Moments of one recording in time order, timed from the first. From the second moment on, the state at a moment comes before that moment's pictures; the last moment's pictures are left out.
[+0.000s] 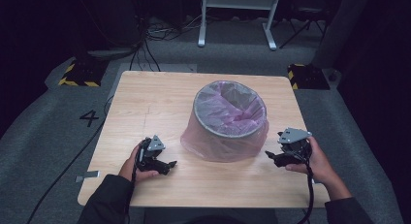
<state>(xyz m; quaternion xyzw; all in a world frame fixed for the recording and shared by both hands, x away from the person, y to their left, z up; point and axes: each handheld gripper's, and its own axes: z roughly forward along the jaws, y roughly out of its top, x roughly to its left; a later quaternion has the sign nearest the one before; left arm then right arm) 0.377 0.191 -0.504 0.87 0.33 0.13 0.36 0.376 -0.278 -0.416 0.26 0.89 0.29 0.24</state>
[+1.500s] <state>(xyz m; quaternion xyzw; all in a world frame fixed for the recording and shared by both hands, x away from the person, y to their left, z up) 0.377 0.191 -0.504 0.86 0.33 0.13 0.36 0.360 -0.350 -0.504 0.42 0.81 0.35 0.19</state>
